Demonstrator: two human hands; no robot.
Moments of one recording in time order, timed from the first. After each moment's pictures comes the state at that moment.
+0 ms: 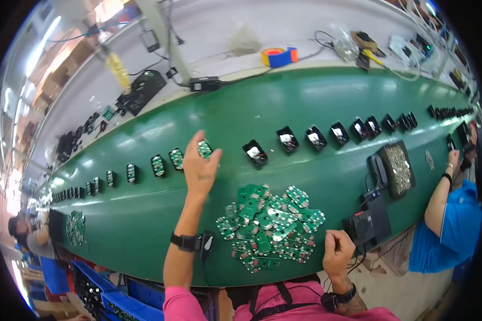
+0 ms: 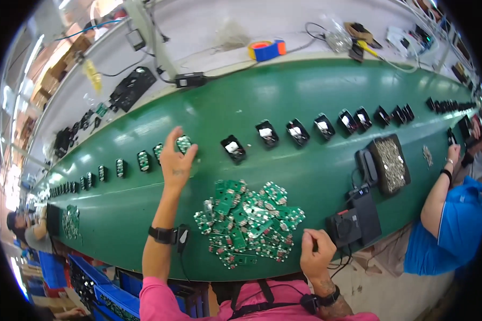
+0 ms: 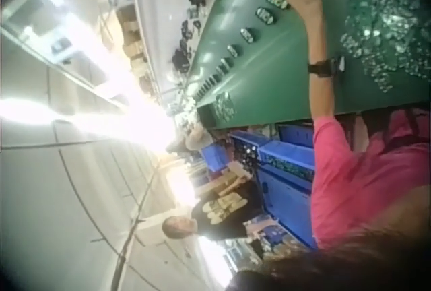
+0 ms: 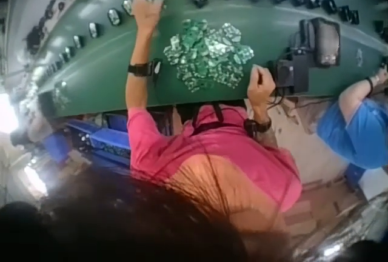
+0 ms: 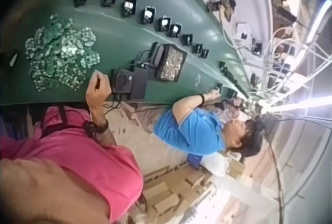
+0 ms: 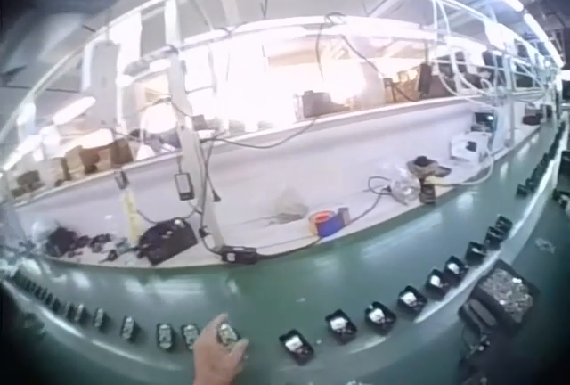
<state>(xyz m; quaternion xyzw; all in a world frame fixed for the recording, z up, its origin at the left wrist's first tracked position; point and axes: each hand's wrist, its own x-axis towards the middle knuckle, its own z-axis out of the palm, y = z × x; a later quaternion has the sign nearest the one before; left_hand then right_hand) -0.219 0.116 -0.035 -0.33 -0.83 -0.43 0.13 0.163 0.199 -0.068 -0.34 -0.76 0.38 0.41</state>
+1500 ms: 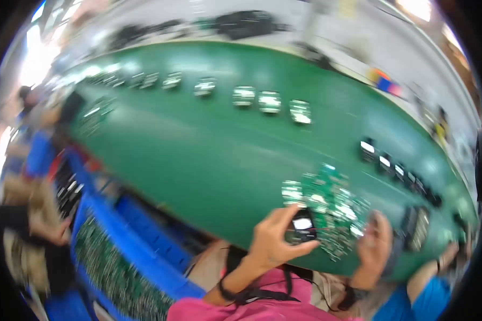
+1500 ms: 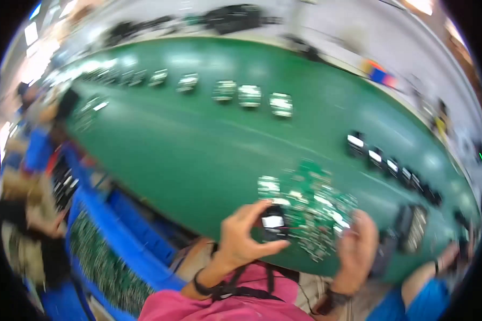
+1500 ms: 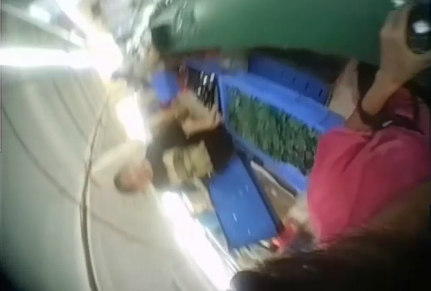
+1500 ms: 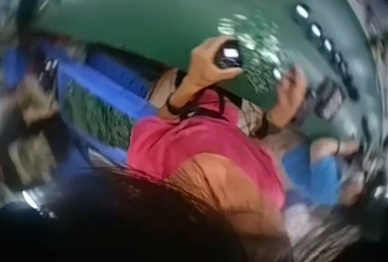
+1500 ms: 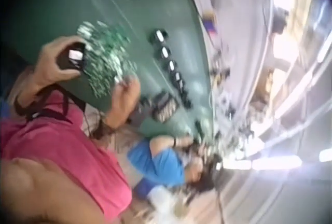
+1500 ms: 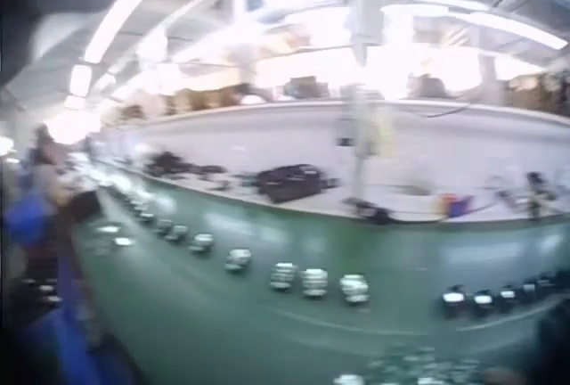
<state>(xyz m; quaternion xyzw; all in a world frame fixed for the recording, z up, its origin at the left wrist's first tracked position) -0.005 -0.031 -0.005 -0.25 -0.79 -0.56 0.02 0.110 0.224 -0.037 -0.31 -0.56 0.70 0.31</state>
